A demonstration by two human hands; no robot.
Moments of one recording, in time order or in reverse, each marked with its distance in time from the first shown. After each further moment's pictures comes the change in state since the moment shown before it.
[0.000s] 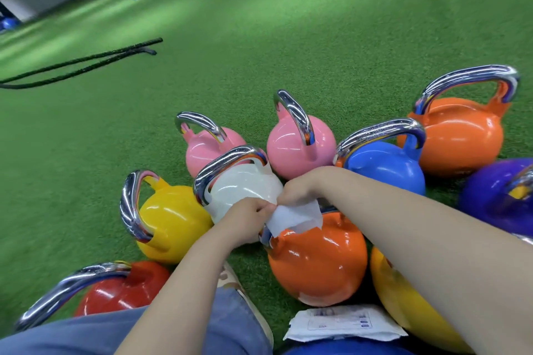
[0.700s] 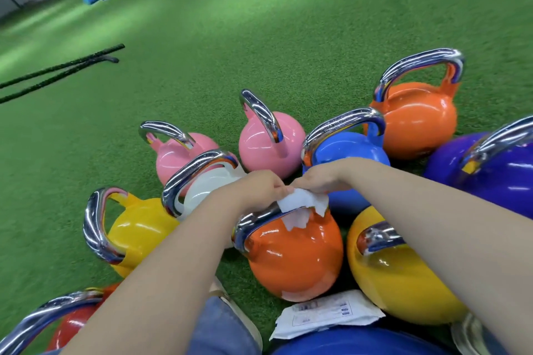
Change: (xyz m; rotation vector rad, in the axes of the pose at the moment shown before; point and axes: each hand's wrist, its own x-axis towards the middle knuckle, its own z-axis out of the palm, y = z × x) left_hand 0.041 0.078 0.004 0.399 -0.260 0.237; right_hand -0.023 0.087 -0.009 0.265 0.134 -0.012
